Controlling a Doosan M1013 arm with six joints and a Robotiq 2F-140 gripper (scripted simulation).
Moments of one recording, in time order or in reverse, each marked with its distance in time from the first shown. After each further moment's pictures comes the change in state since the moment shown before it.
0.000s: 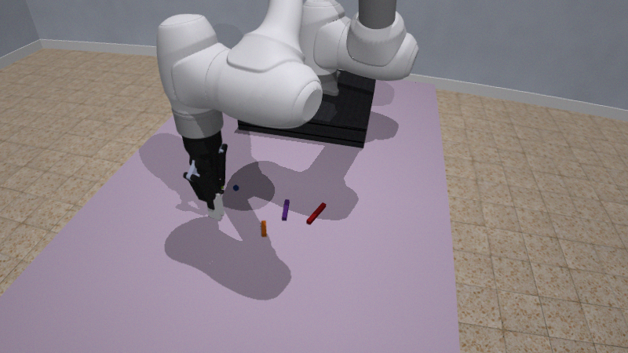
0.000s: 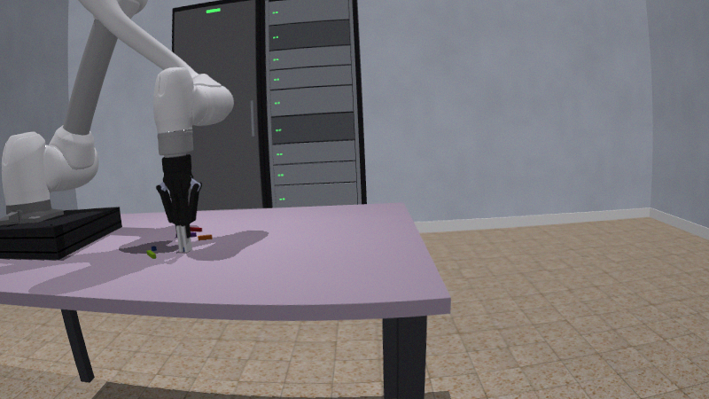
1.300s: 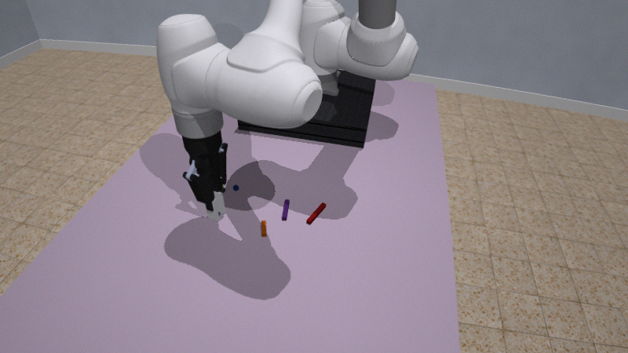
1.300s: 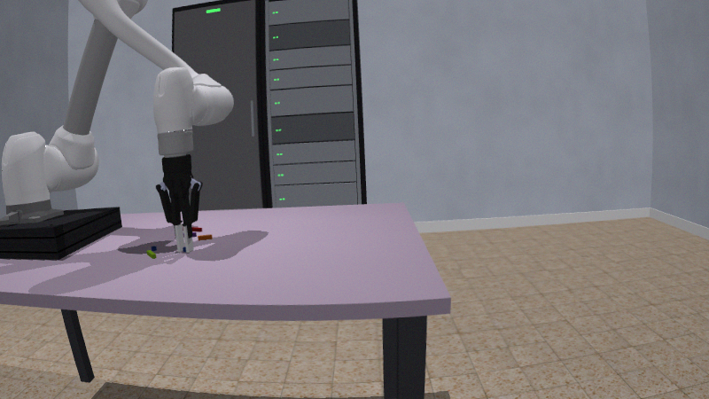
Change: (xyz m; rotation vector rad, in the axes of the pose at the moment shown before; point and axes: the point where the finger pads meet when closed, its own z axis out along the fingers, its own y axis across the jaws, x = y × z) arm 0.000 0.000 0.000 0.000 0.000 0.000
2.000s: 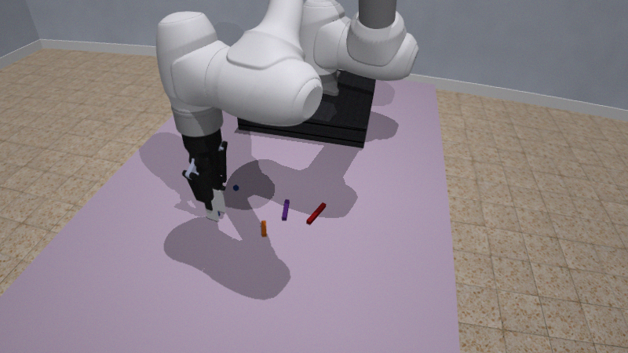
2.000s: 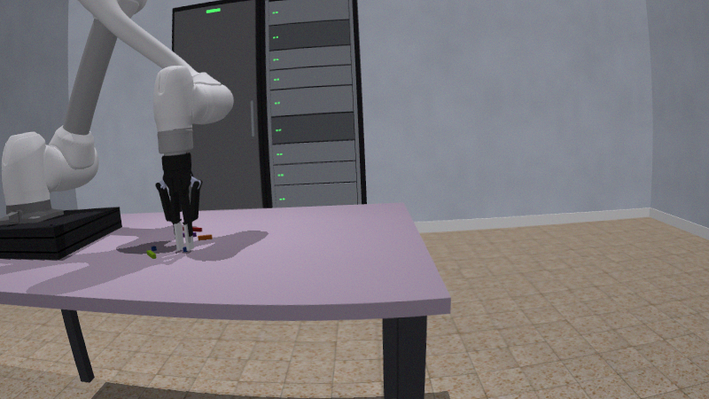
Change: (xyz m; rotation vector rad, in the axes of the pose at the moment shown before) arm 0.000 0.000 -0.004 0.000 0.000 0.000
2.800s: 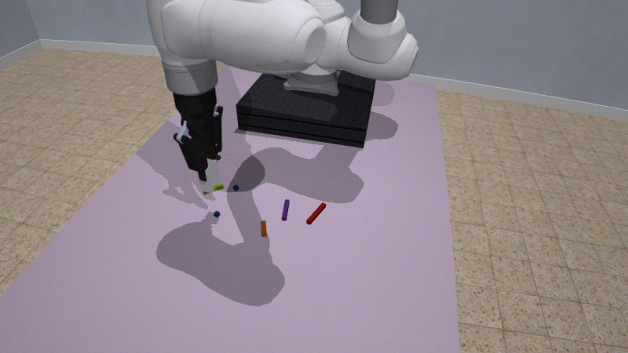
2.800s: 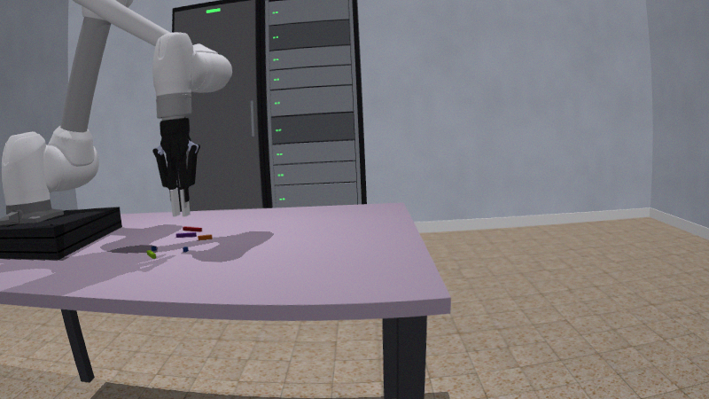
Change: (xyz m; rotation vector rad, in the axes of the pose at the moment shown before) arm 0.000 0.000 -0.085 0.000 0.000 0.000
